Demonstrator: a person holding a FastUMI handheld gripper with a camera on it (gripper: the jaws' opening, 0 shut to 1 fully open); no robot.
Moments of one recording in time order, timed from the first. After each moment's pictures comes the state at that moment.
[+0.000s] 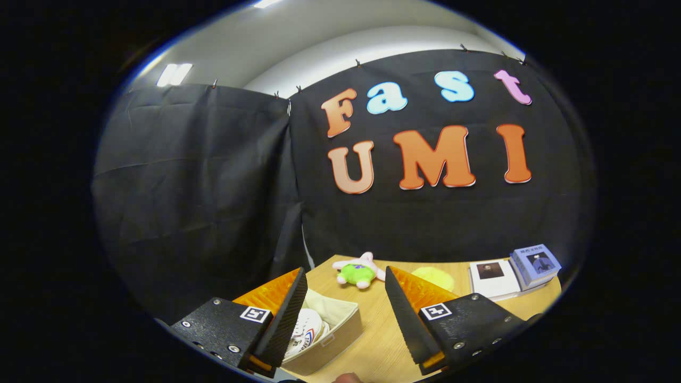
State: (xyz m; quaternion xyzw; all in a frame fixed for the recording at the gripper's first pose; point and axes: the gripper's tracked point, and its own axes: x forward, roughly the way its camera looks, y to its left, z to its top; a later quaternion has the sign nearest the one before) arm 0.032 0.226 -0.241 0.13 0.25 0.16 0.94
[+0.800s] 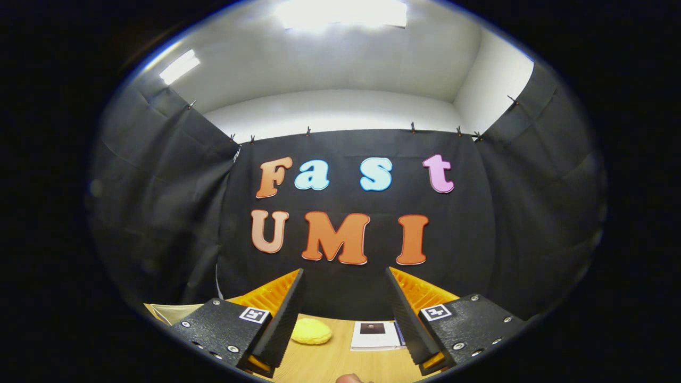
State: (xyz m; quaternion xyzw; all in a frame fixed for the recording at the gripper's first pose) arm 0.007 -0.001 -0.134 0.00 0.09 -0.02 1.00
